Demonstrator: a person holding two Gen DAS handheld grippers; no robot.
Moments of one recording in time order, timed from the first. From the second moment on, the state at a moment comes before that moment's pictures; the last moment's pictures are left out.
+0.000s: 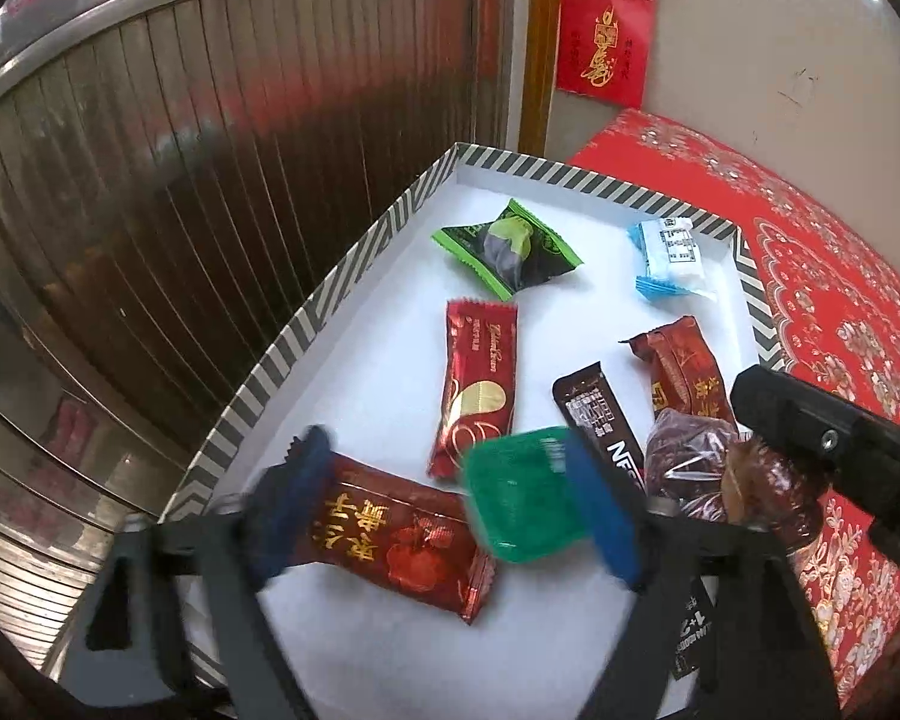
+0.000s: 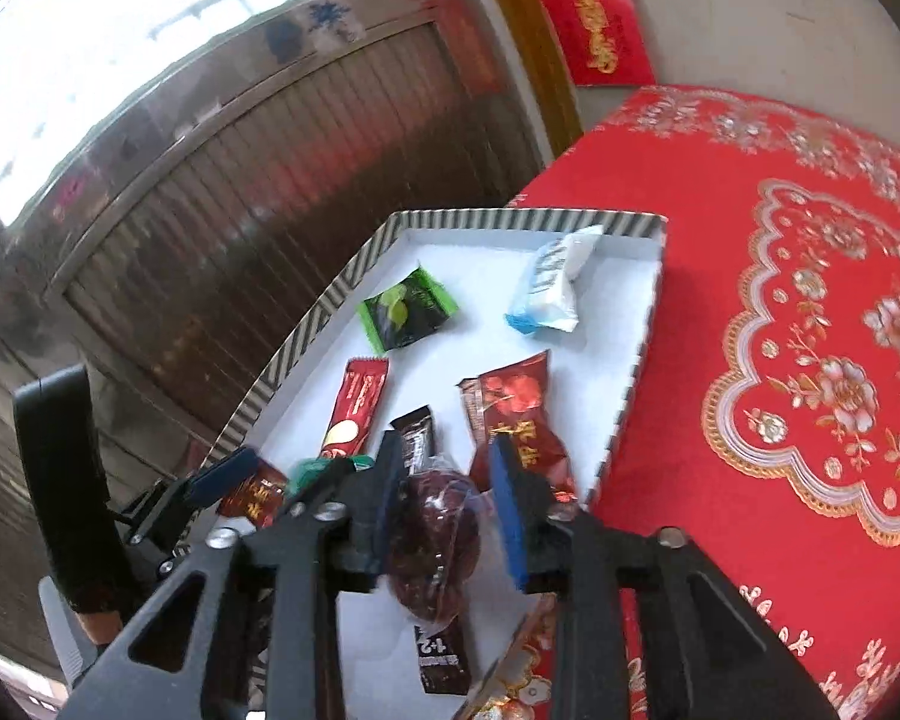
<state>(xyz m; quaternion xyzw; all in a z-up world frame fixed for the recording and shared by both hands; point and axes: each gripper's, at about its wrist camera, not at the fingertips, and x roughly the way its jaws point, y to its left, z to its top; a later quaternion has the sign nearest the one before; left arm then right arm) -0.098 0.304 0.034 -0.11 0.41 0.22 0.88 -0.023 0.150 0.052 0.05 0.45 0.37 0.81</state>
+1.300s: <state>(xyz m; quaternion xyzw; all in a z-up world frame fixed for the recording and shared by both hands) -0.044 0.082 0.063 -0.02 0.43 -0.01 0.90 -0.023 -0.130 0.064 0.11 0.45 0.15 0.87</state>
